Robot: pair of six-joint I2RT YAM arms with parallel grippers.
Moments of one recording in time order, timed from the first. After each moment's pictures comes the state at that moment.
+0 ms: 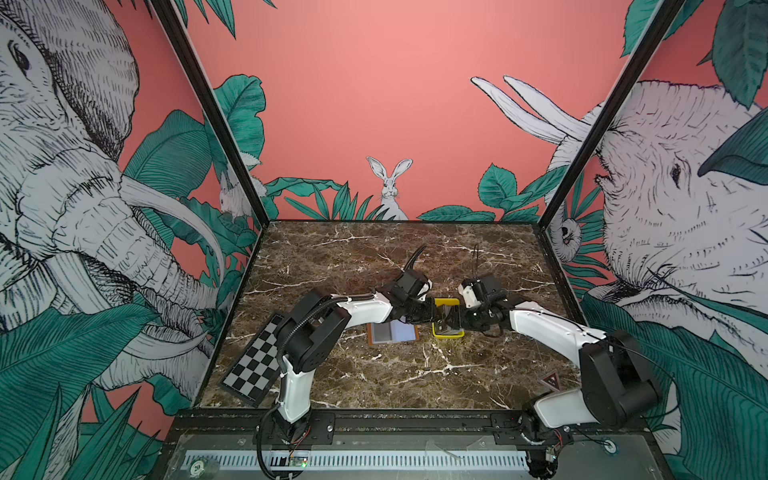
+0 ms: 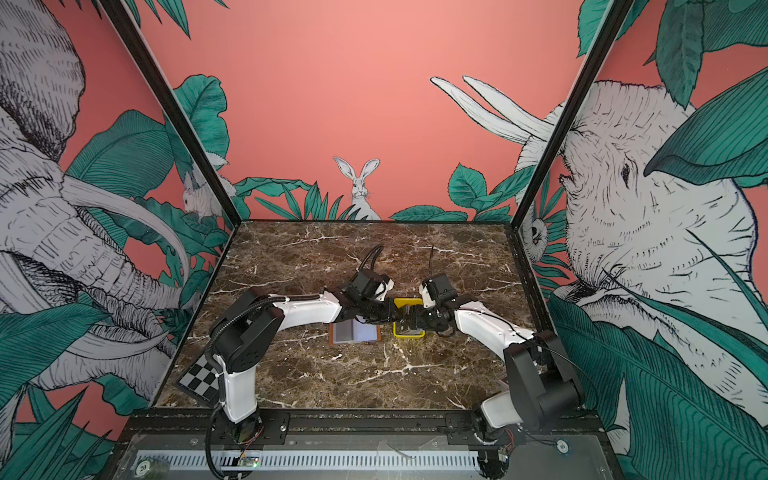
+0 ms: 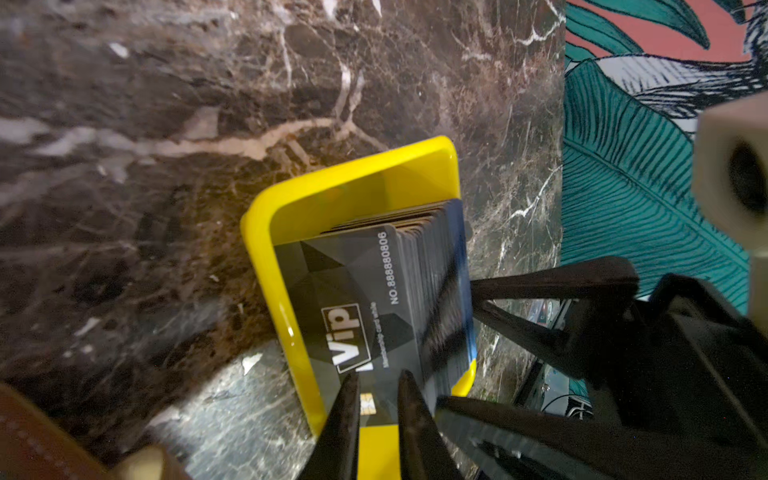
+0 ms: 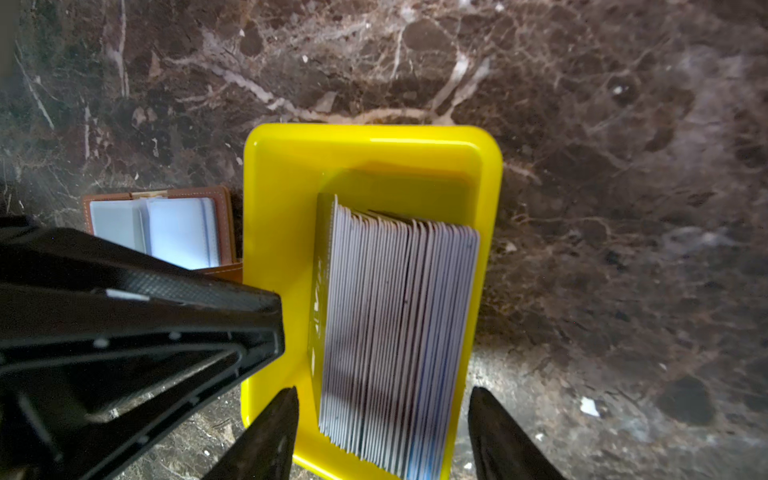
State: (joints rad) left arm -0.84 1.94 1.17 -0.06 0.46 -0.79; right arm 0.42 1.45 0.79 -0.45 -0.27 0.39
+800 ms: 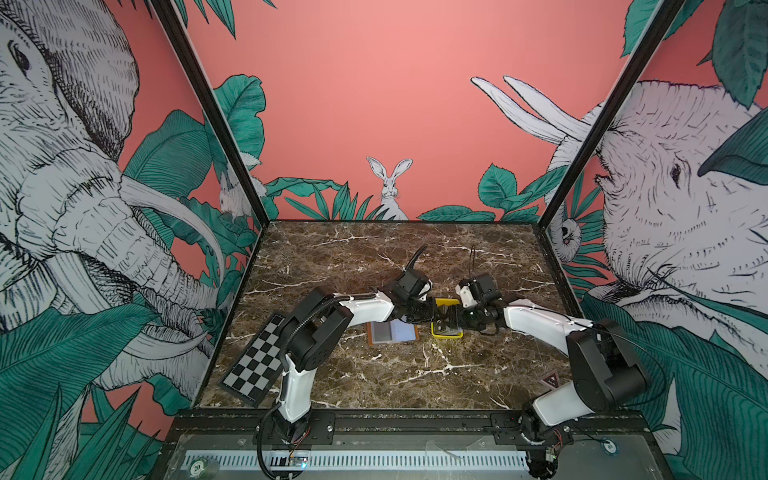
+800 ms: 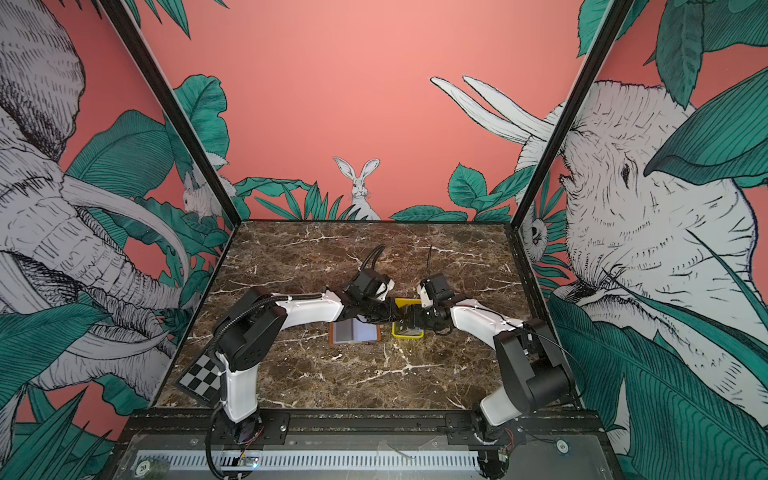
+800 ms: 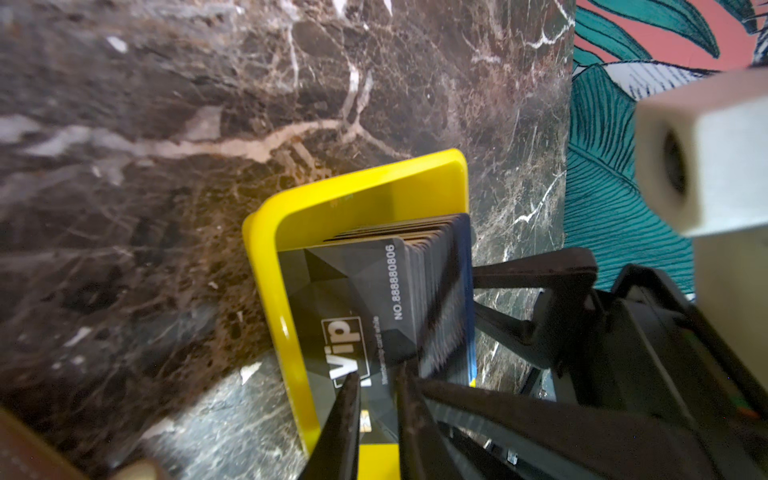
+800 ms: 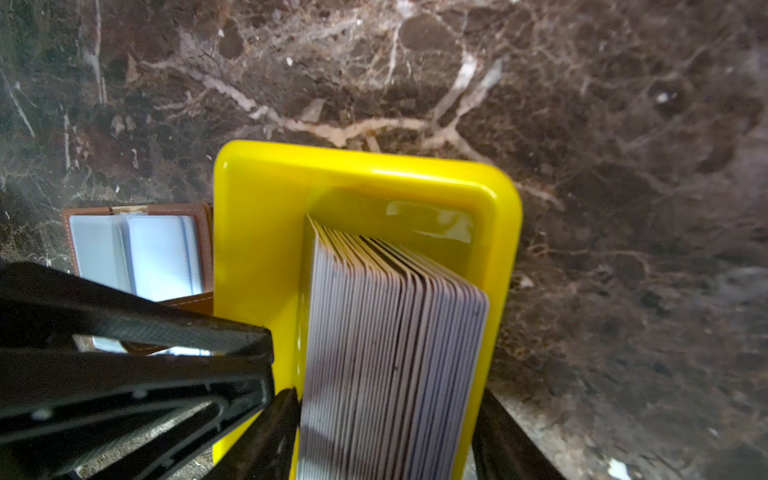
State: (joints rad) left arm -0.84 1.96 1.19 -0.07 0.46 -0.81; right arm 0.42 1.52 0.79 -0.39 -0.28 0.40
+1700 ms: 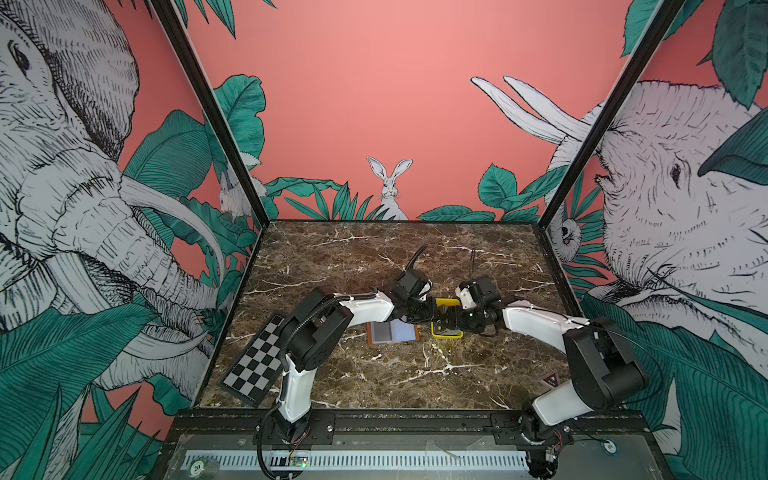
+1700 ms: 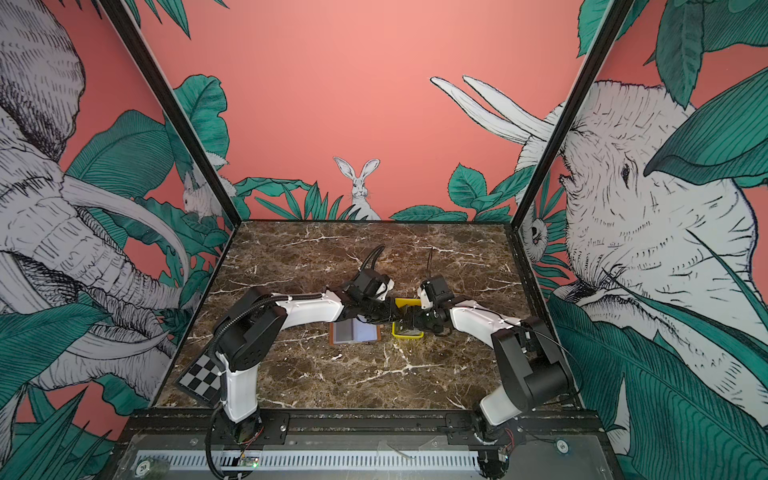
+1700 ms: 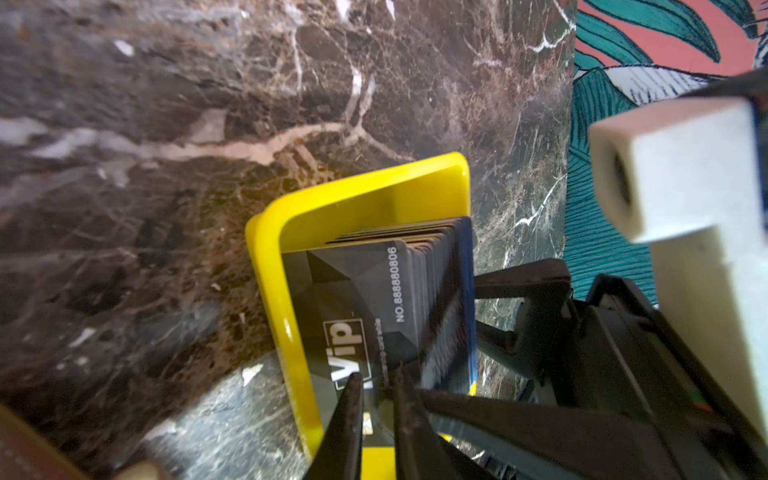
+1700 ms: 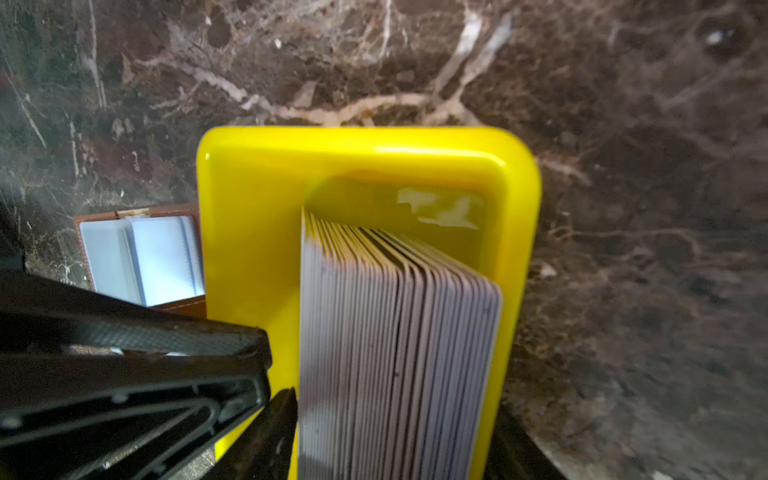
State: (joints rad) left arm -0.84 1.96 1.19 -0.07 0.45 -0.82; right arm 0.41 1.53 0.77 -0.36 -0.32 0.46
